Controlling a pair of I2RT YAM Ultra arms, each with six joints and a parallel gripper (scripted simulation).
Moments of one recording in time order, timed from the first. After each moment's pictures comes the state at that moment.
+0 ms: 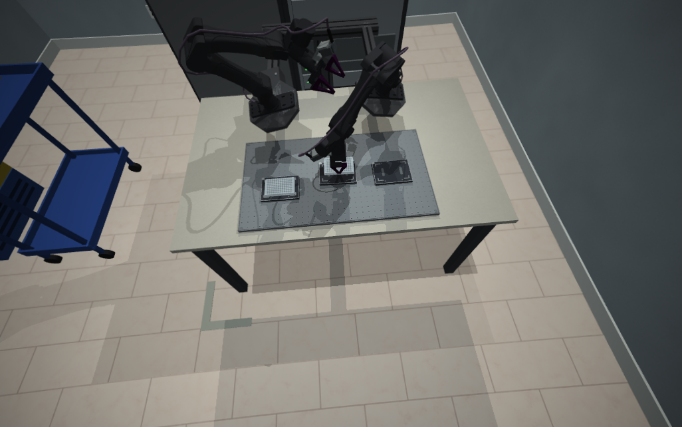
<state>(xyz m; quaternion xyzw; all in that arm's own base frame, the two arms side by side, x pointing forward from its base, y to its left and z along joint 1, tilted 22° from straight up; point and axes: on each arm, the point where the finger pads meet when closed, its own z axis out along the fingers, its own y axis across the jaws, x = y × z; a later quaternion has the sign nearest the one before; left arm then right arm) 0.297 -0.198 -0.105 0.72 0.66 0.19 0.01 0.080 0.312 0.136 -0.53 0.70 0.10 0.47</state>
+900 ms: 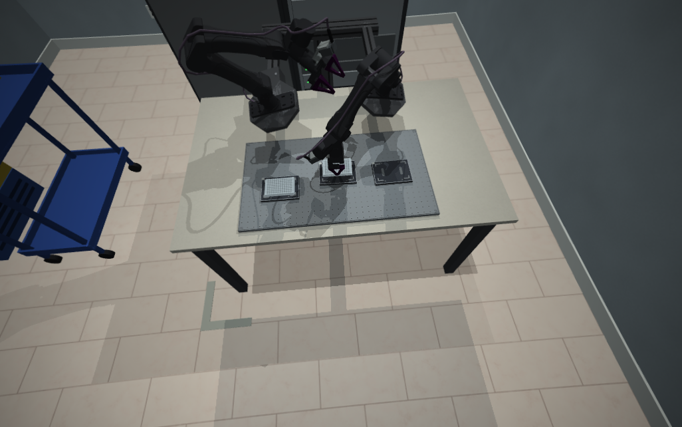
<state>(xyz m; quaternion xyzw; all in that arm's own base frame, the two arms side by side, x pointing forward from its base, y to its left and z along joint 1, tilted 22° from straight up) 0.299 -0.203 -0.118 0.72 0.67 0.19 0.00 0.080 0.312 0.136 -0.53 0.70 0.10 0.47</state>
